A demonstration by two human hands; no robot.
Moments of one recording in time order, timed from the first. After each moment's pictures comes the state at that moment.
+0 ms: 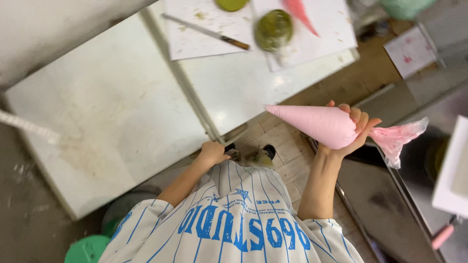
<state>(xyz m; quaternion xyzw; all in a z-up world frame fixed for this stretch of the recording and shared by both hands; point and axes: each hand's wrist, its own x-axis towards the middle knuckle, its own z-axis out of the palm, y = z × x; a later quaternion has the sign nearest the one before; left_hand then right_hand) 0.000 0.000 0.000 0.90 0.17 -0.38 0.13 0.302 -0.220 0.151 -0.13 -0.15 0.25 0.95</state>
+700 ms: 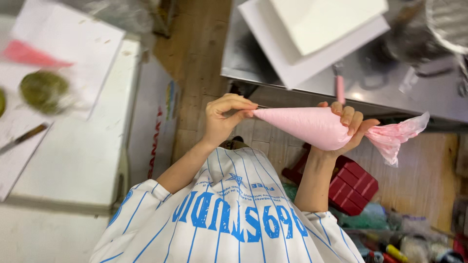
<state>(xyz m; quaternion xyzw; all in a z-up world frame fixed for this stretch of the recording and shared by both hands) 0.324 -0.374 0.214 0.67 -0.21 0.08 0.70 0.286 -0.664 0.194 -0.24 -0.19 -0.15 0.94</state>
